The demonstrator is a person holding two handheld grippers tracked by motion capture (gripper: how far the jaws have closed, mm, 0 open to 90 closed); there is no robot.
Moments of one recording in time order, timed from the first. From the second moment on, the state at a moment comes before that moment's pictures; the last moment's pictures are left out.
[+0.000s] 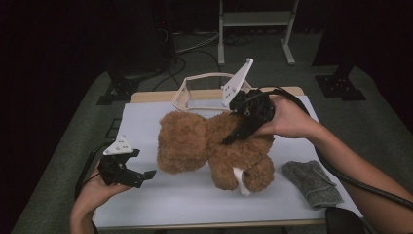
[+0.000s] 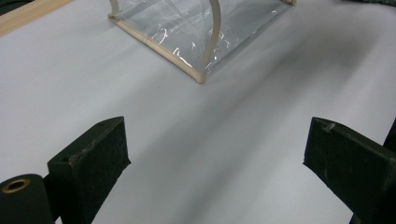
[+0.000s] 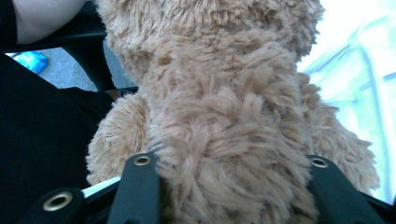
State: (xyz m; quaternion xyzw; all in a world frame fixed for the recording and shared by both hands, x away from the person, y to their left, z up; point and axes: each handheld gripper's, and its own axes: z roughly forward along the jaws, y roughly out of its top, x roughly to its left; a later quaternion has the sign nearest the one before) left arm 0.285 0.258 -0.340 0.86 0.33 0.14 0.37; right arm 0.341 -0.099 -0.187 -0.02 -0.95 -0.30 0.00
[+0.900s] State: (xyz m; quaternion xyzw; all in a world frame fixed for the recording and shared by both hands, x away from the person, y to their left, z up) left arm 0.287 0.267 -0.345 0.85 0.34 0.14 0.37; right arm 0.370 -0.084 -0.096 -0.02 -0.95 -0.30 -0.03
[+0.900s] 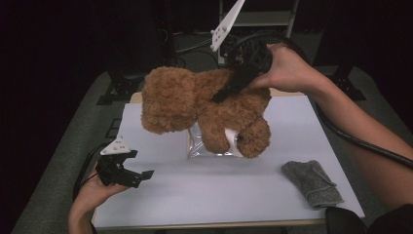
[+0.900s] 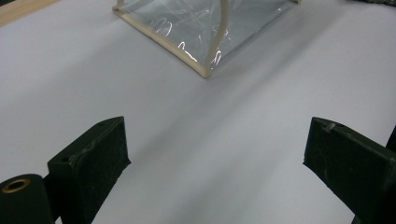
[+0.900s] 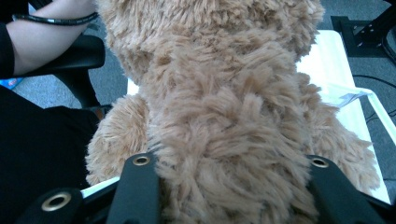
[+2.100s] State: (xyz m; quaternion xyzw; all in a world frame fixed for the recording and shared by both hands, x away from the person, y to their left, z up) left arm 0.290 0.274 -0.351 0.85 0.35 0.13 0.37; right arm 0.480 -0.053 -0.077 -0.07 -0.95 -0.30 -0.03
